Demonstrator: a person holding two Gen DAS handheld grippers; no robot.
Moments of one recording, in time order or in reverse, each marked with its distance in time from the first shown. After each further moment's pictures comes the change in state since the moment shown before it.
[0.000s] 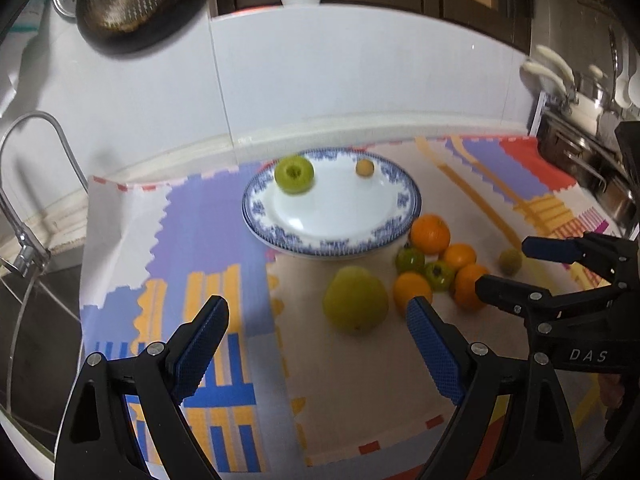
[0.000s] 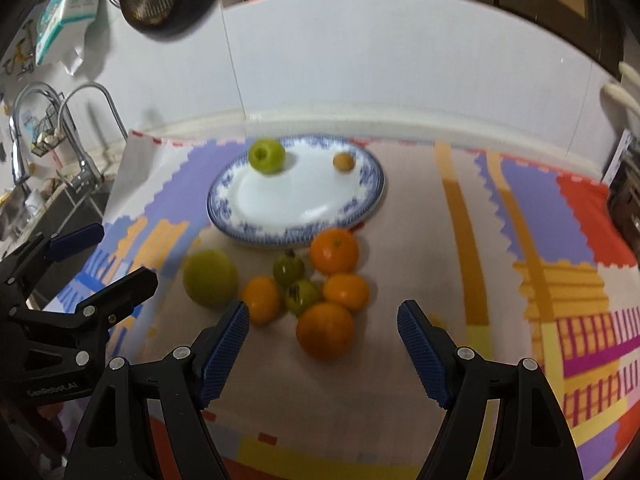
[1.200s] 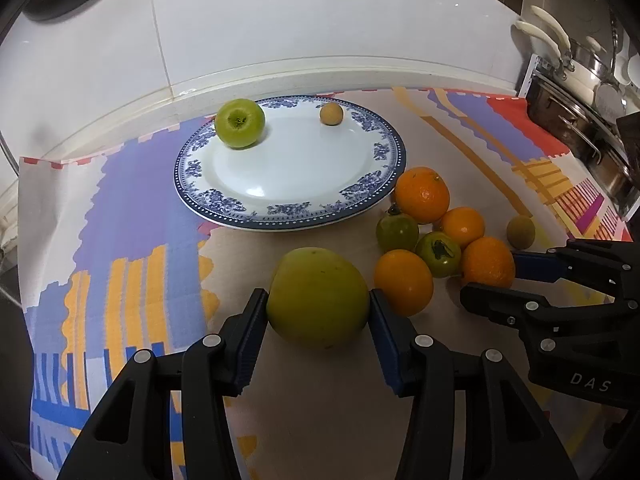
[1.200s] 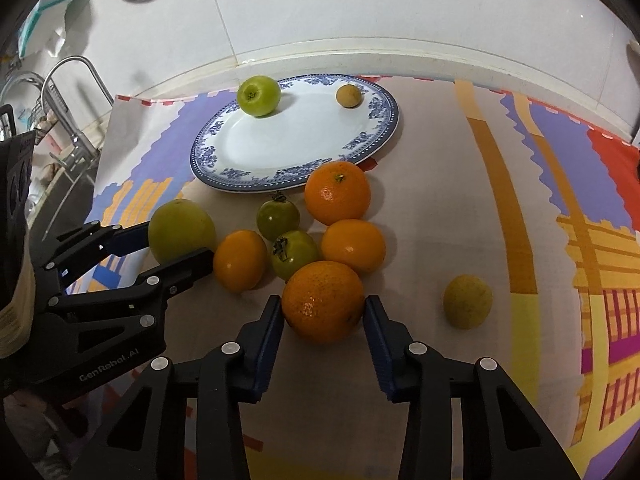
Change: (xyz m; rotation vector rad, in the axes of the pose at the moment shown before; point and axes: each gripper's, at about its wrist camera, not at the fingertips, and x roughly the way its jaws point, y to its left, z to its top) left arm 0.067 -0.018 -0.003 0.036 0.125 -0.111; right arm 0.047 -0.007 -0.013 0.025 0.133 0.063
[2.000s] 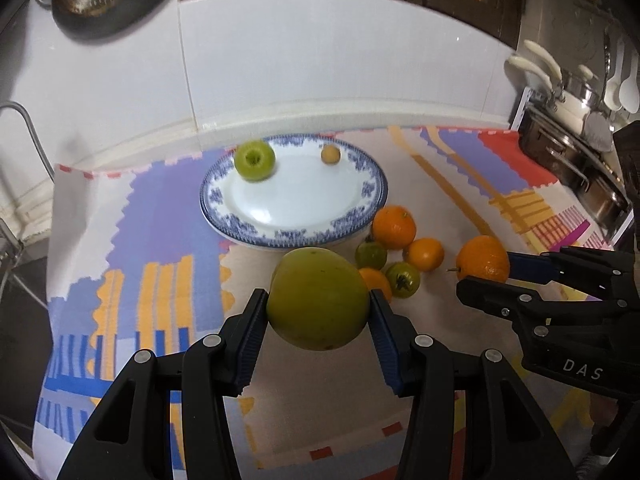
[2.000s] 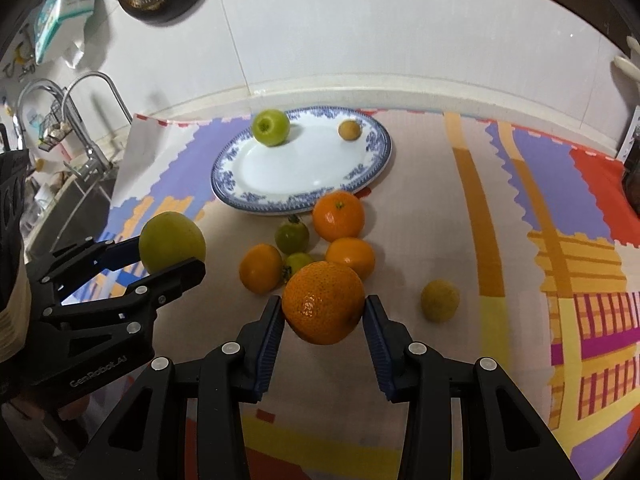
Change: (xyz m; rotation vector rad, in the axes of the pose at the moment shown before) left arm -0.060 -0.010 0.001 -0.048 -0.105 0.020; right arm -0.048 0.004 0.000 -0.015 -0.096 0.008
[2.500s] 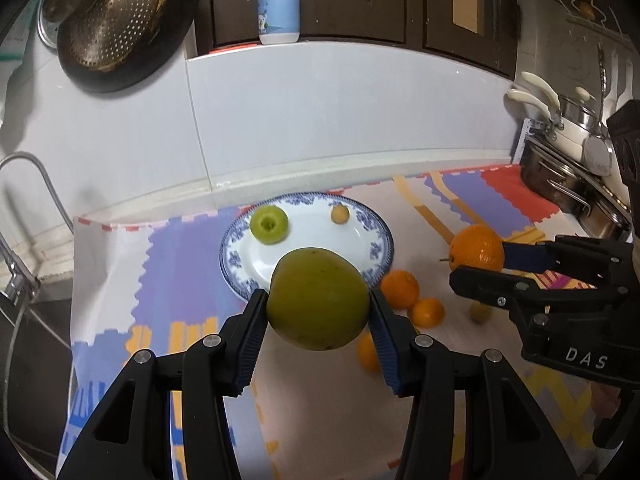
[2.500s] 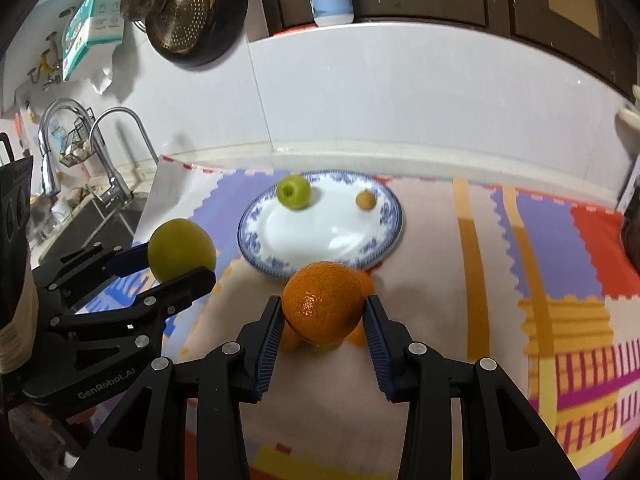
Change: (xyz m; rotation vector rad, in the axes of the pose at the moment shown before) left arm -0.019 0.004 0.037 0.029 -0.120 0.042; right arm -0.029 0.009 0.041 -0.059 -0.141 0.024
